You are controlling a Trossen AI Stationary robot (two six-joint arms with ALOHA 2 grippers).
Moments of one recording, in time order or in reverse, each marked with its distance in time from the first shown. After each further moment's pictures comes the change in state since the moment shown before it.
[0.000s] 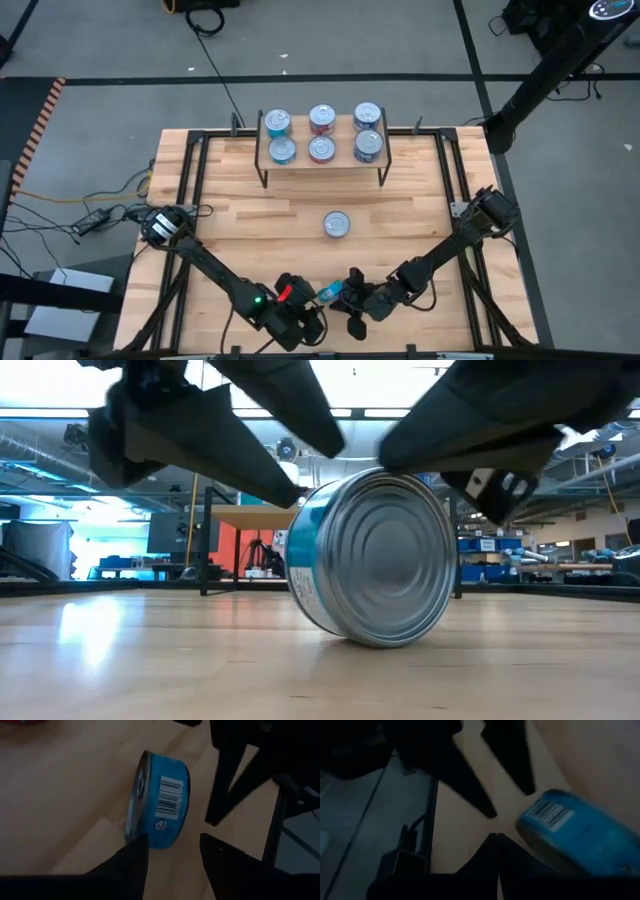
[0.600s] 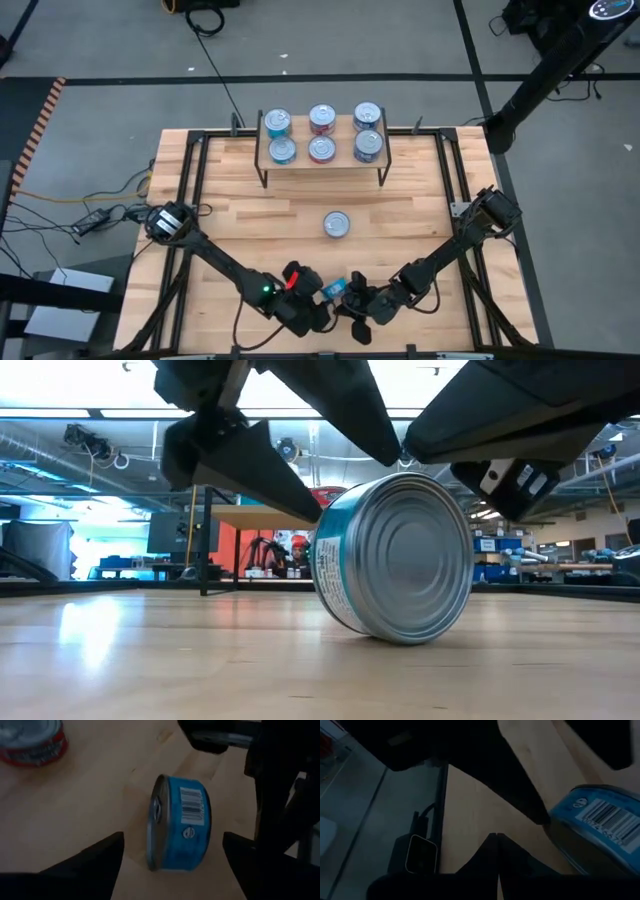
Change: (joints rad) left arm 0.074 0.000 0.000 0.021 -0.002 0.164; right arm 0.029 -0.010 0.000 -0.023 -0.029 0.004
